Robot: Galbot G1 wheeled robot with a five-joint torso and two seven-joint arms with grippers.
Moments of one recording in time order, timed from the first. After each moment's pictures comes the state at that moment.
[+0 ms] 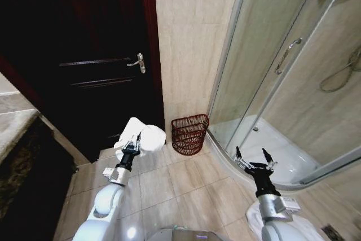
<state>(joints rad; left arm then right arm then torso) 1.49 -1.31 -0.58 -1.96 -0.38 -0.19 0.11 -1.80 1.61 0.73 2.36 0.04 -0.01 -0.08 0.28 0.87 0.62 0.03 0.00</state>
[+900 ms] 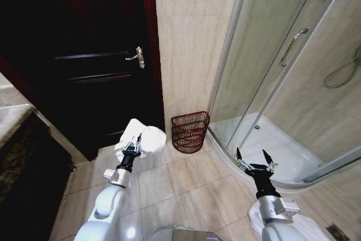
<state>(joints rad) 1.50 -1.31 -0.58 -1.96 -0.37 -0.20 0.11 -1.82 1.61 0.73 2.36 0.04 -0.03 -0.06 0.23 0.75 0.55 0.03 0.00</state>
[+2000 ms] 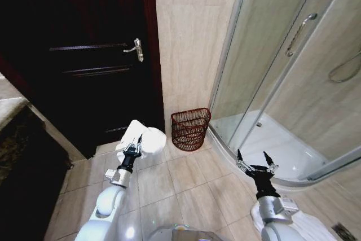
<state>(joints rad) 1.49 -1.31 -0.57 -1.91 -0.37 -0.22 0.13 -1.82 1.61 0.73 2.34 0.03 -0.01 -0.06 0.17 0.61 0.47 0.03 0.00</state>
